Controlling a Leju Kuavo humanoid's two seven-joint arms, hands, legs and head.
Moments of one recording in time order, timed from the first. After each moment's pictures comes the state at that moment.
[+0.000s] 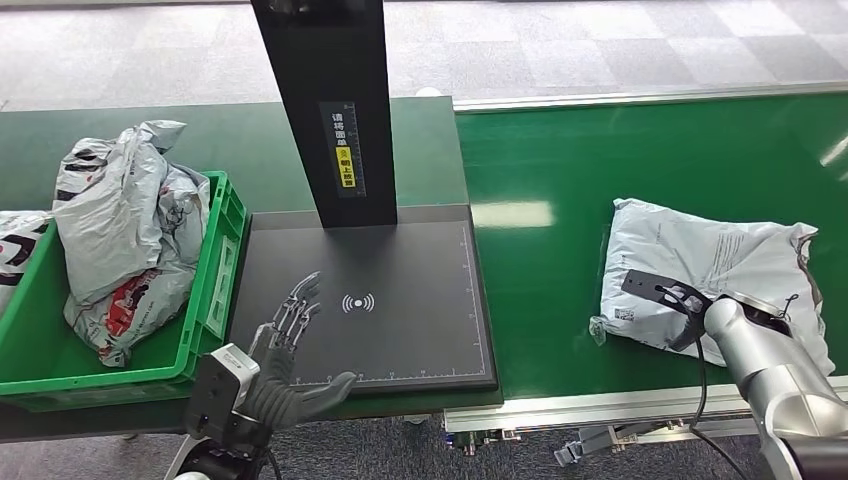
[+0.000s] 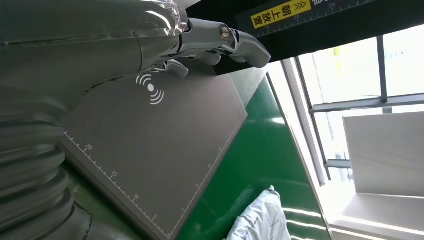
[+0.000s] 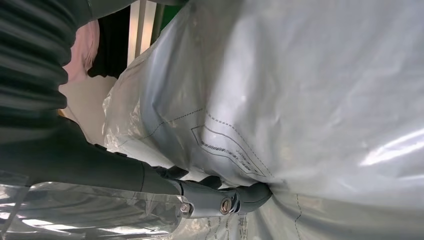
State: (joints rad) left arm 0.14 -0.09 -0.31 -1.70 -0.20 -0.13 -0.16; right arm -0.72 -0.50 0.18 -0.35 0.89 0.35 0.22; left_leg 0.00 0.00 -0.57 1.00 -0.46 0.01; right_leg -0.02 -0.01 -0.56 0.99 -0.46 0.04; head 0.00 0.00
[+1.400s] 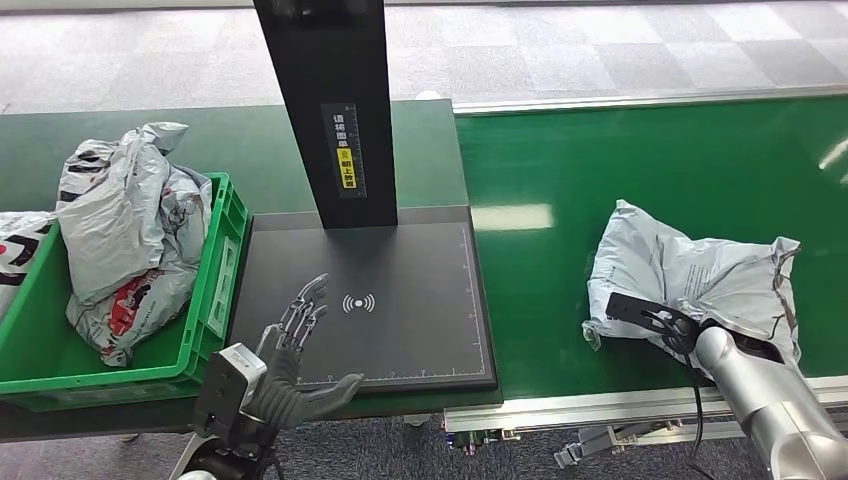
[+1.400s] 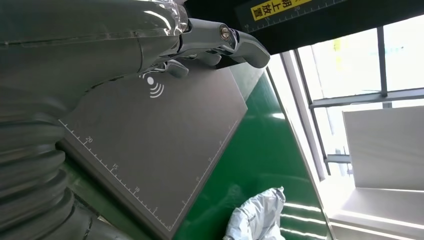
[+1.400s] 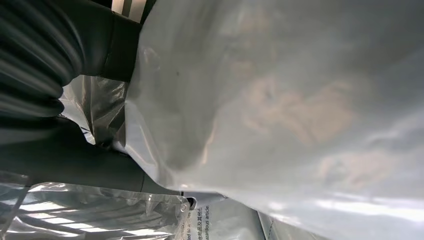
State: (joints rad) left arm 0.14 -0.09 -0.33 -1.68 -0.19 -0.12 -0.16; right arm -0.55 -0.54 0.26 -0.56 0.81 0.32 0.13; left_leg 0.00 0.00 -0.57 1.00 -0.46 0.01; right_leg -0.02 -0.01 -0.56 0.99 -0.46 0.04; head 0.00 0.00
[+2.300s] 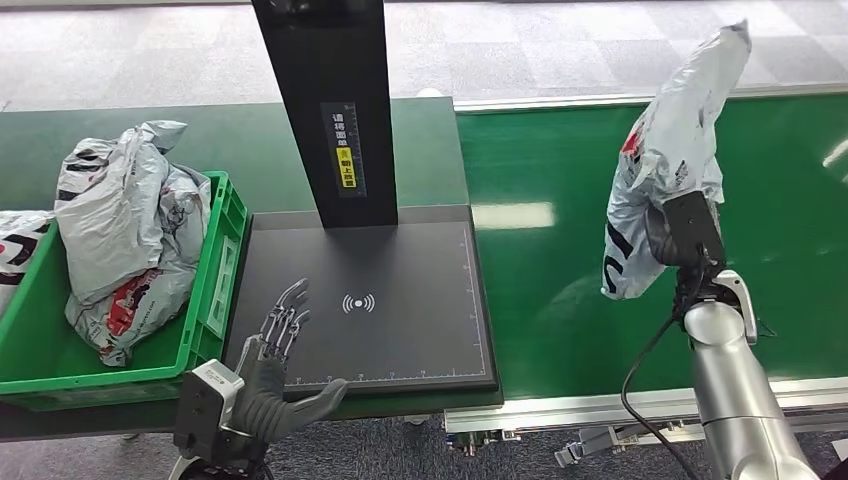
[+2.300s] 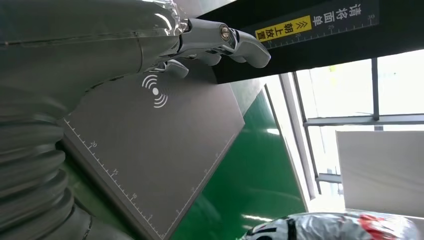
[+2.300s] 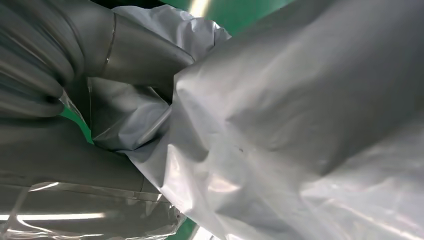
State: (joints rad) left arm 0.20 -0.09 -0.33 -1.73 -0.18 -0.06 -0.20; right arm -0.44 -0.33 -0.04 -1.05 0.26 -0.19 -0.23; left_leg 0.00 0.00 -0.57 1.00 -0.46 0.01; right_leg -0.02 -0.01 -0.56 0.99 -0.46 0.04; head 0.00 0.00
